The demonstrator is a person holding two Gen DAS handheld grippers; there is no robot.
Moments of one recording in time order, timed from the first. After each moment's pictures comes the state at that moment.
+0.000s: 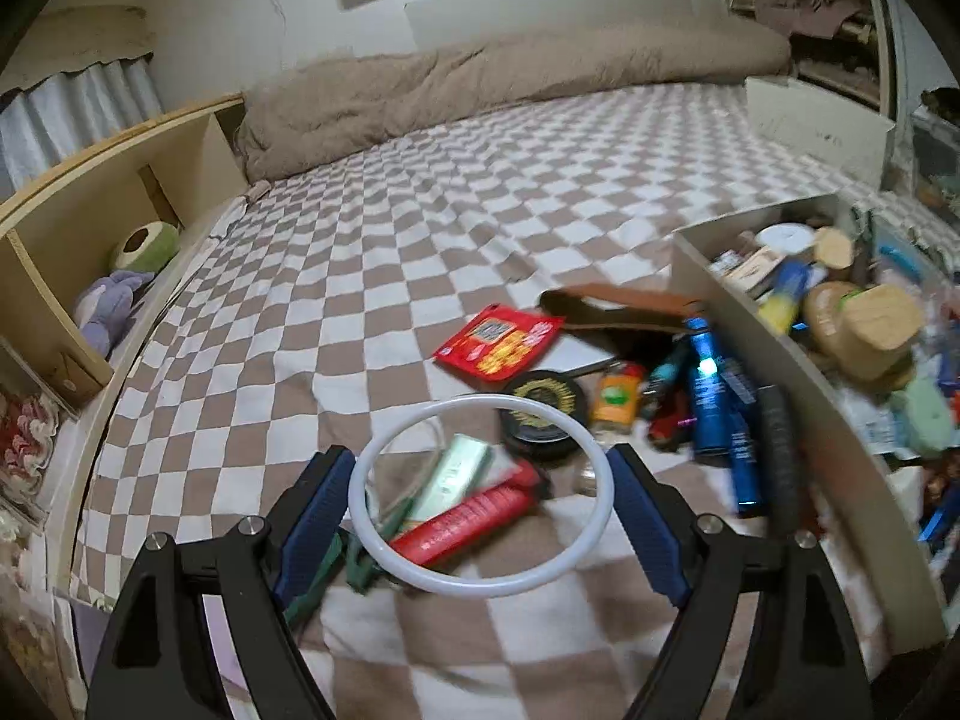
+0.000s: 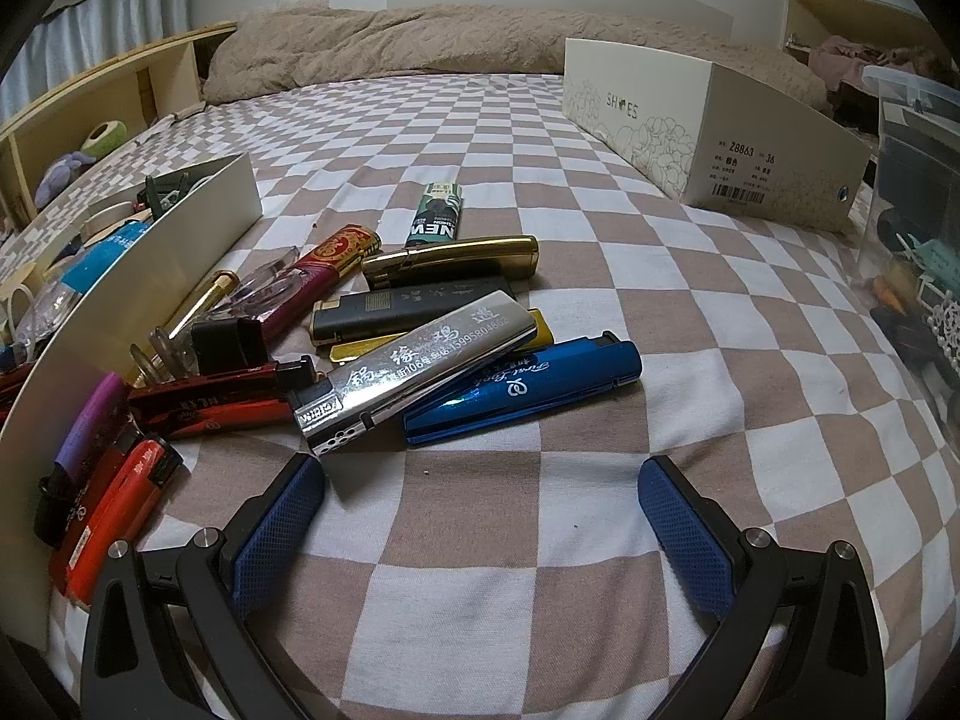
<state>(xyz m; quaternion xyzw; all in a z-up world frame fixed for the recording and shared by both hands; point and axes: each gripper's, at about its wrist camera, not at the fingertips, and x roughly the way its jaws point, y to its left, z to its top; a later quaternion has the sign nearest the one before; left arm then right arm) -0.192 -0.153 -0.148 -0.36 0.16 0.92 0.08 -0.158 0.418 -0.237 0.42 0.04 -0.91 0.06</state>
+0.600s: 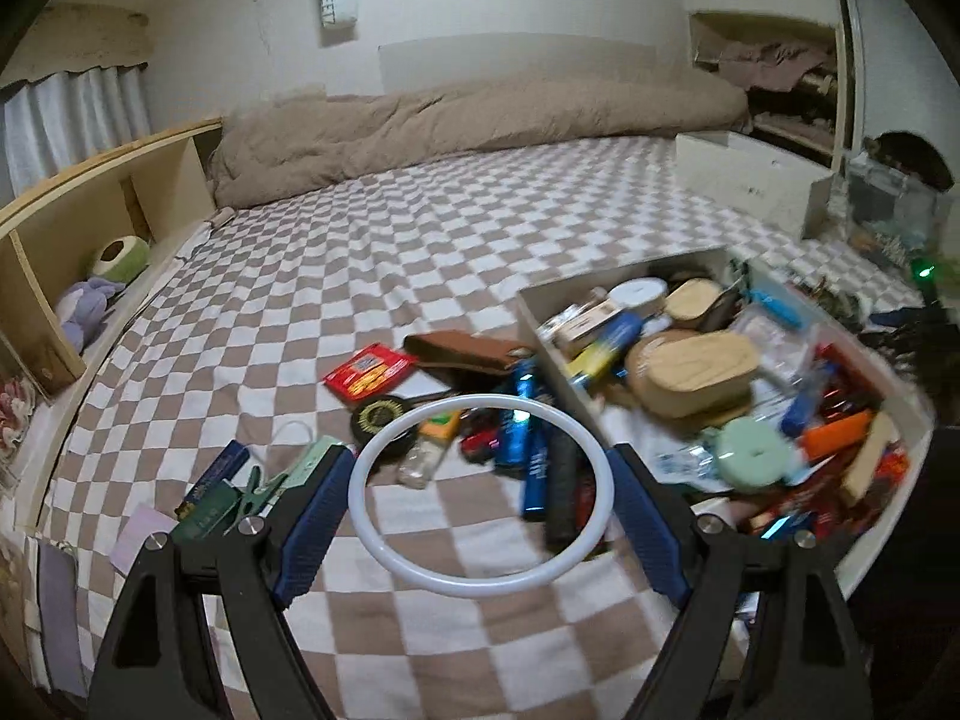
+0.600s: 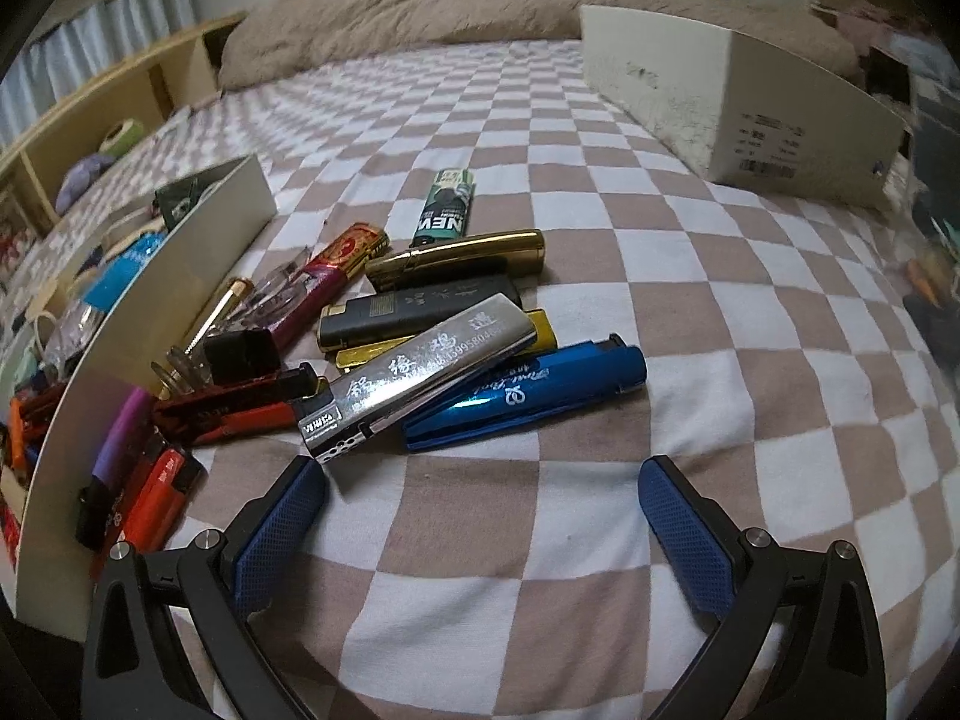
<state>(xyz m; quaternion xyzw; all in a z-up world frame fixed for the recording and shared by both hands) -0.123 -0.093 -0.111 -0.33 0.10 0.93 0.13 -0.177 0.429 -0.229 0.47 0.02 -0.88 0.11</state>
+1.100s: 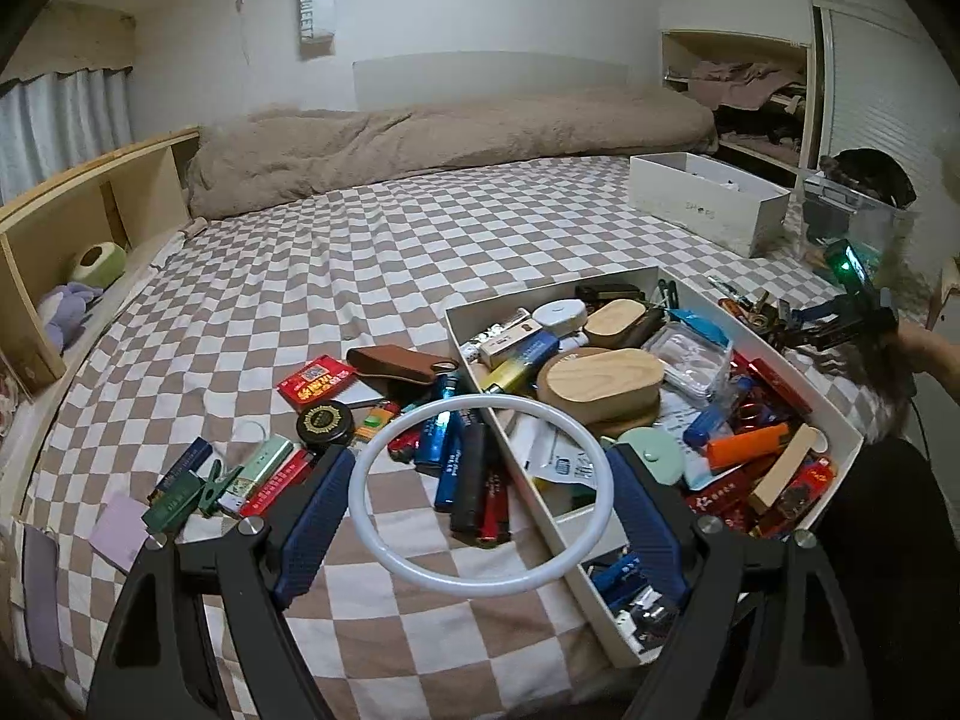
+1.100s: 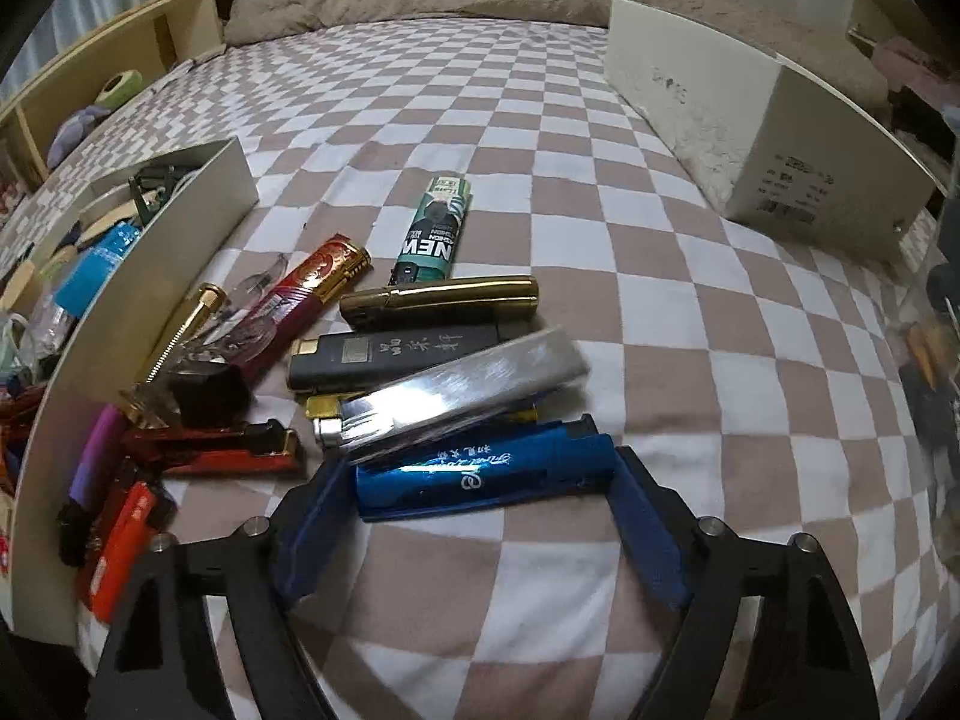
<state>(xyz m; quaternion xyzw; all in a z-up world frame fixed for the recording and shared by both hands) -0.096 -0.070 -0.096 -0.33 0.08 0.93 0.16 -0.207 0.426 -0.221 0.49 0.06 -0.86 0.10</state>
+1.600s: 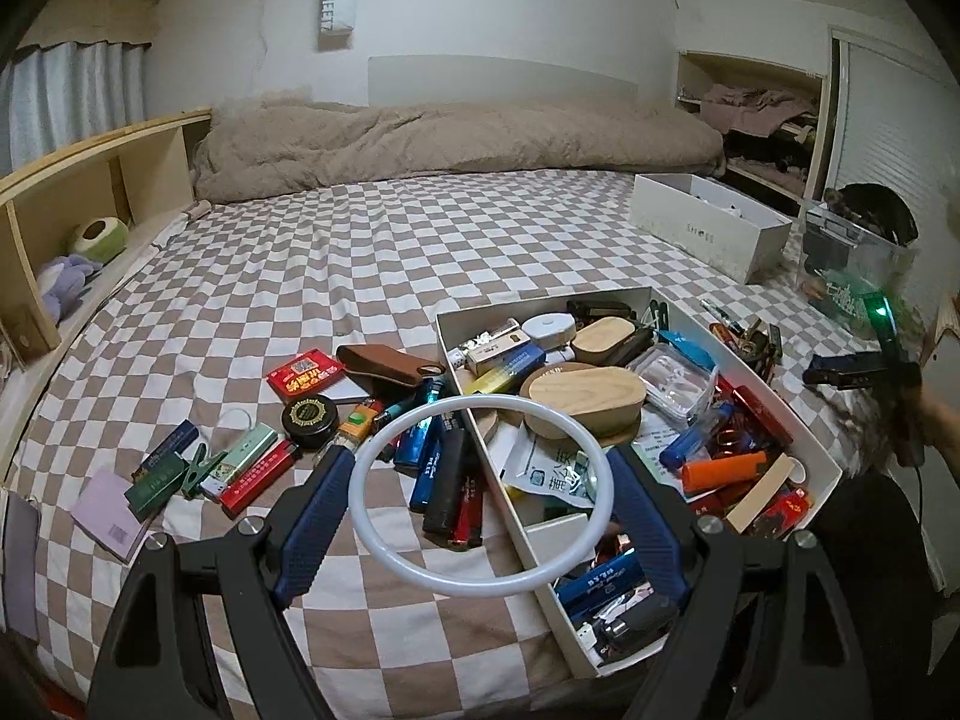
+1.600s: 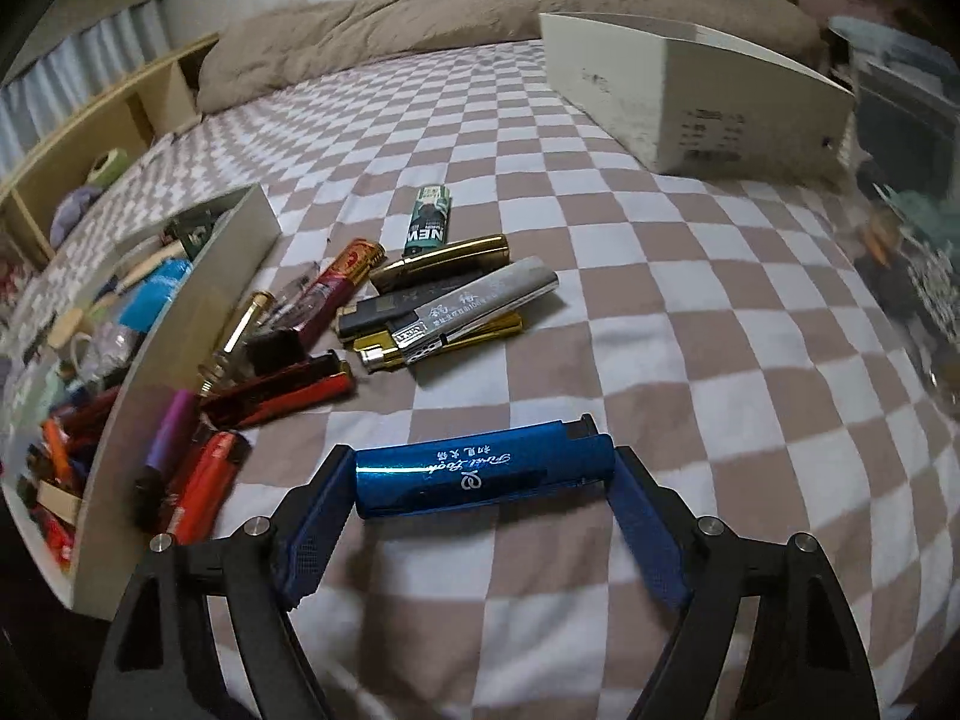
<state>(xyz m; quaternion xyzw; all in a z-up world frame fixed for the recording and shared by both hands) -0.092 -0.066 -0.091 -0.33 0.04 0.93 0.15 -0.151 0.446 -0.201 0.47 -0.03 -0.88 0.08</state>
